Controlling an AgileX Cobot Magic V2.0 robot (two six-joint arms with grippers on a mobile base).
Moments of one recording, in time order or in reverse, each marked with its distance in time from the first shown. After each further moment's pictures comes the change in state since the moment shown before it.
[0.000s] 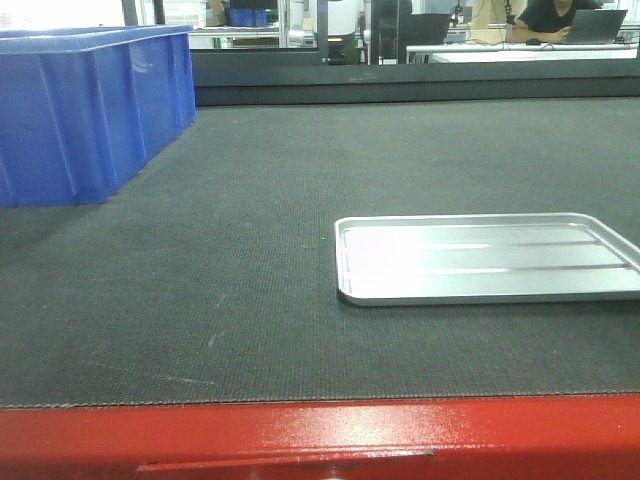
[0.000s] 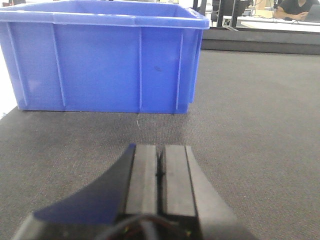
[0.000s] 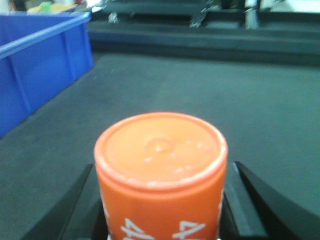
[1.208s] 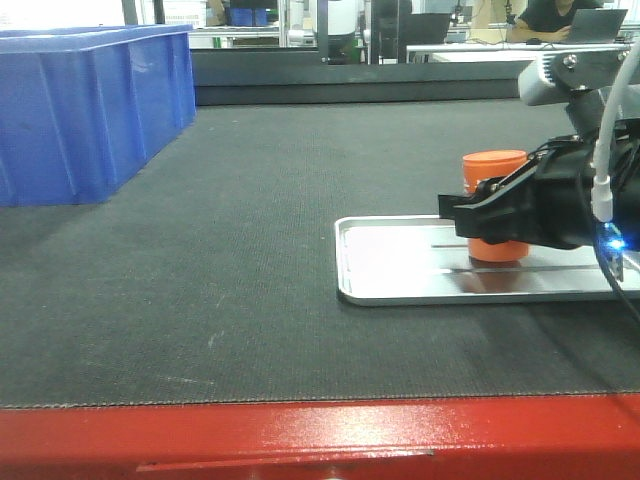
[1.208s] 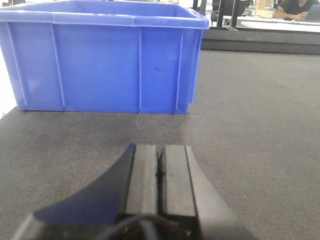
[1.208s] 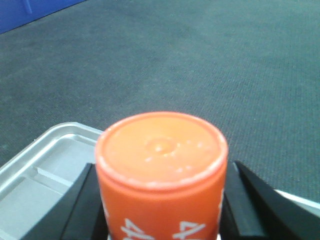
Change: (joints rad) left arm 0.000 0.000 0.000 0.000 0.000 0.000; right arm 0.008 0.792 0.091 -0.127 -0.790 -0.006
